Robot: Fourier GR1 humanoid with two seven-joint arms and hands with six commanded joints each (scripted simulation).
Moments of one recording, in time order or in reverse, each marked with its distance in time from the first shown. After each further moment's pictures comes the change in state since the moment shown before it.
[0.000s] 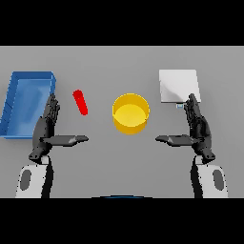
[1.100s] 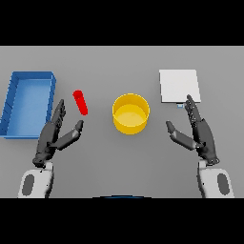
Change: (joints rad) left arm 0.048 0.039 -0.104 -0.061 -0.145 -0.008 0.059; right arm 0.047 -0.089 0.066 -0.064 0.106 0.041 -0.081
